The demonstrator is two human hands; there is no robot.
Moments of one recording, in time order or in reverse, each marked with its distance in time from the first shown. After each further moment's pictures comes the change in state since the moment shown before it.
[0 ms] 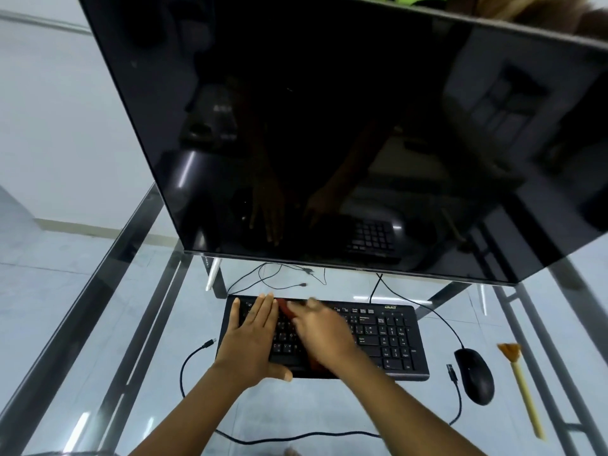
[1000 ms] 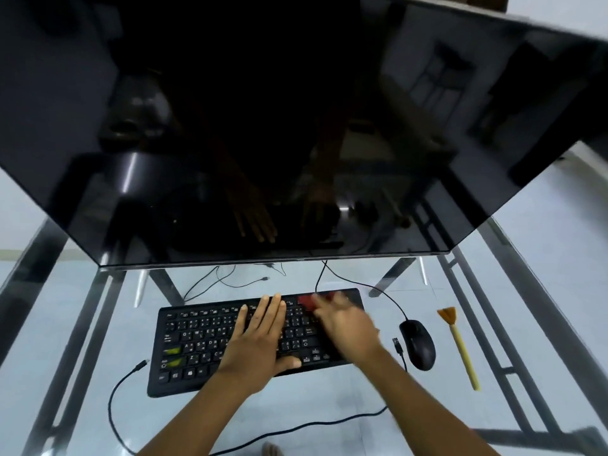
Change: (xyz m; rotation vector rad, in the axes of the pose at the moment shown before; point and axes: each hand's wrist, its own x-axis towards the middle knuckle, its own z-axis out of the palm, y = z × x) left_hand 0.047 0.088 0.017 -0.092 0.032 0.271; right_hand -0.063 0.129 -0.019 -0.078 0.078 0.291
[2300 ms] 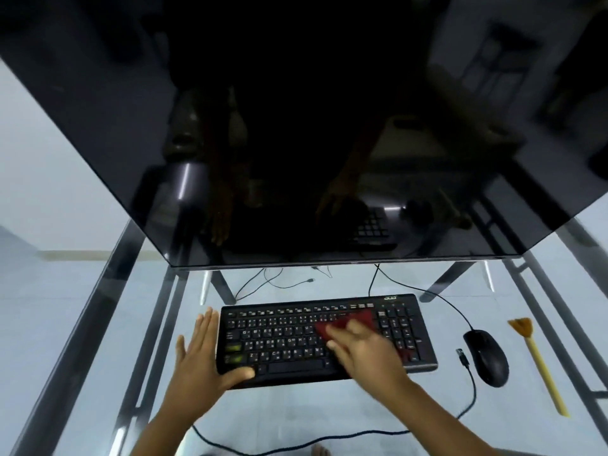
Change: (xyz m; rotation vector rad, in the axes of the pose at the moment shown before) left_hand -0.094 -0.121 0.006 -0.401 0.296 -0.369; right_hand -0.027 -0.047 0.019 0.271 0.166 -0.214
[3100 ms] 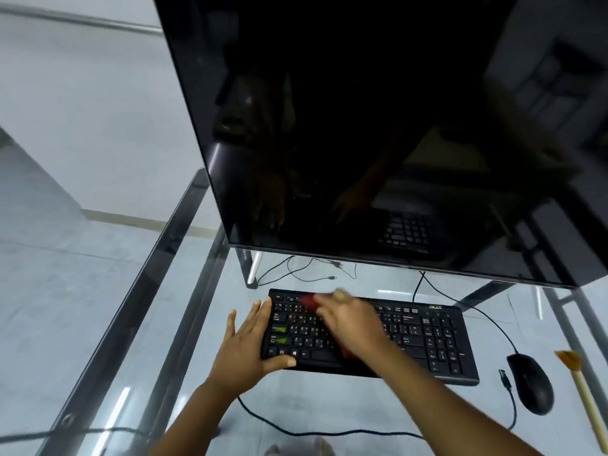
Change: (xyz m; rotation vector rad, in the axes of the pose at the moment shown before) left_hand -0.004 -0.017 -0.007 0.031 -0.021 0.134; right_hand 0.087 -0.086 0.026 -0.168 -0.116 -0.178
